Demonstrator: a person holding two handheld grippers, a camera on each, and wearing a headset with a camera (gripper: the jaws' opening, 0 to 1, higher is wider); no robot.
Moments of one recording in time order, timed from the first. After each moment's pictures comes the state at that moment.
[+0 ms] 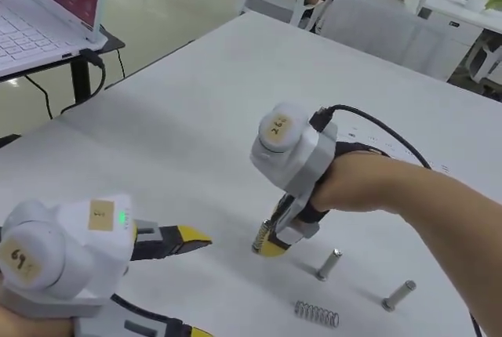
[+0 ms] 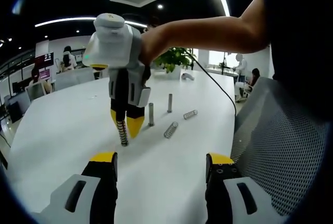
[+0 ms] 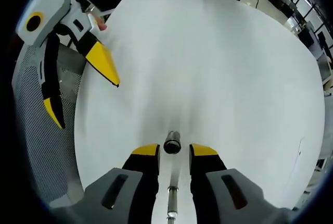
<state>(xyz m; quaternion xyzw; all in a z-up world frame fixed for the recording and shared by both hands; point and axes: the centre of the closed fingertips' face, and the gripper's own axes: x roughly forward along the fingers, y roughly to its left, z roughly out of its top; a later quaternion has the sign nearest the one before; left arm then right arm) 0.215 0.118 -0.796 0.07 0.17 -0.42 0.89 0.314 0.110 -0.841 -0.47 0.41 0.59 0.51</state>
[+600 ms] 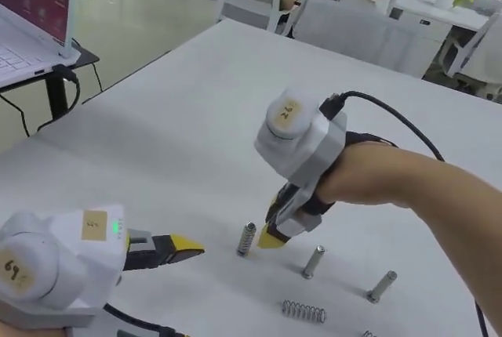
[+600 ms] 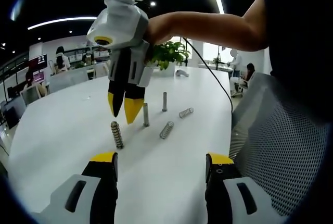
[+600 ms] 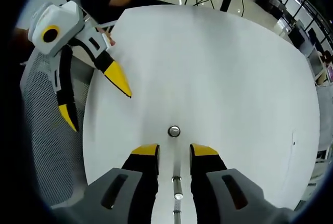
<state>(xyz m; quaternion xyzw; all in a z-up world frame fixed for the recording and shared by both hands) 0.215 0.106 -0.794 0.09 0.17 -0.44 0.87 0.312 0.099 -0.802 -0.43 0.39 0.59 0.56</state>
